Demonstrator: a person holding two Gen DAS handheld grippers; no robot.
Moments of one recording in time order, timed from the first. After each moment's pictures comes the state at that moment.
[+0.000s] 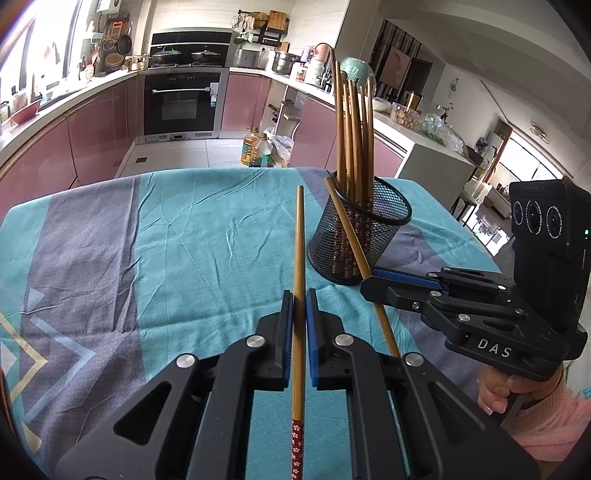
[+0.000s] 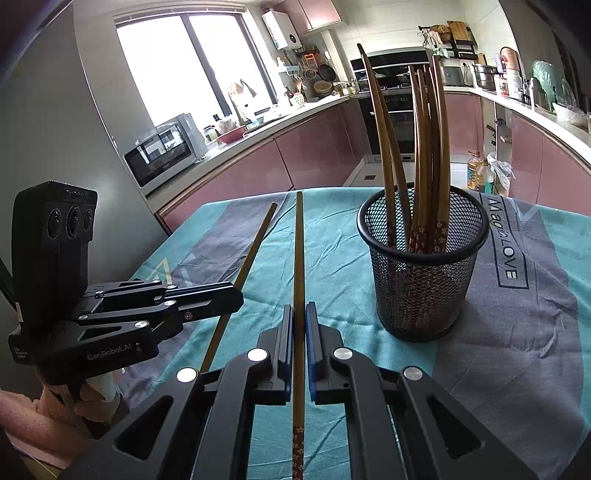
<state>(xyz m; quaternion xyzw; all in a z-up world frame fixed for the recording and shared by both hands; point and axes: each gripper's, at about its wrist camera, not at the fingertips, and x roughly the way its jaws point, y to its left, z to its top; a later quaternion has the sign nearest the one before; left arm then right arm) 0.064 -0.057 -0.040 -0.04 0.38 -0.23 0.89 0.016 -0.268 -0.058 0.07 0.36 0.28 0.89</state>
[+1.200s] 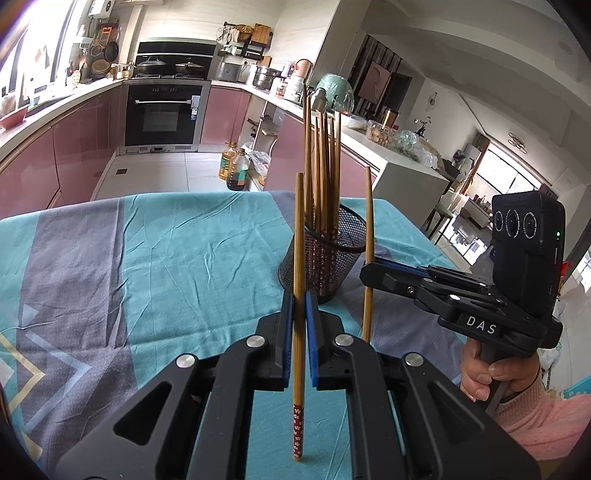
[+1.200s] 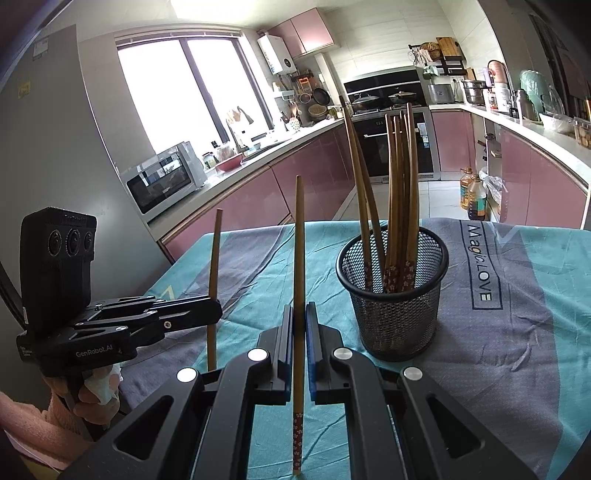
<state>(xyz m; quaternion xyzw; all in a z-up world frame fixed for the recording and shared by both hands) 0.058 -0.050 -0.018 -0.06 0.35 -0.28 0.89 0.009 -0.294 -0.035 0.09 0.32 0.27 0.90</state>
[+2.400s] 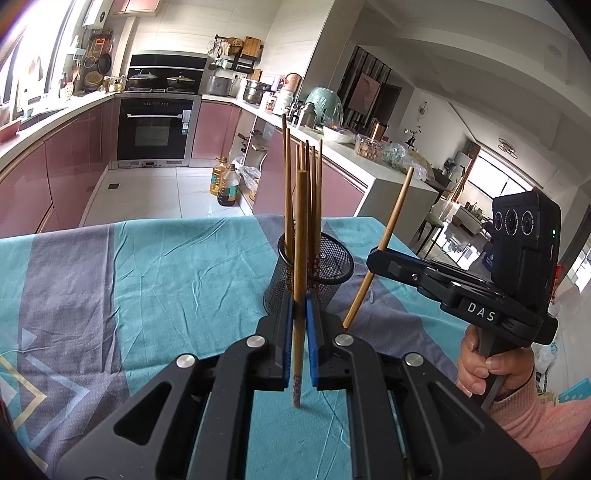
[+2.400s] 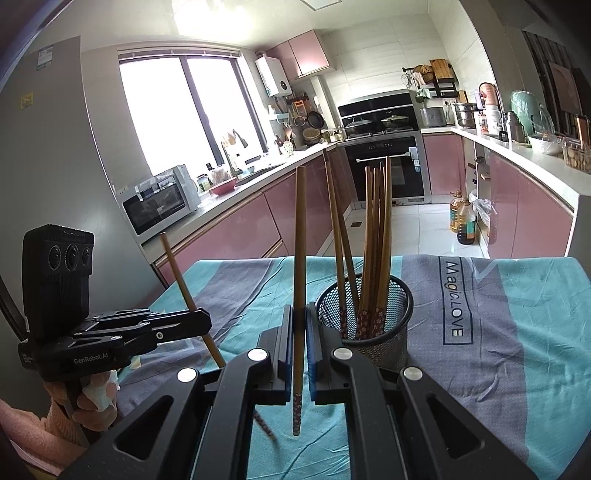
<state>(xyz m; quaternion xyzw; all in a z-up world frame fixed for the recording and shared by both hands) 0.065 -0.056 0.003 -0.06 0.32 -0.29 0.90 0.011 -0.317 -0.006 0.09 0.28 0.26 0.92</state>
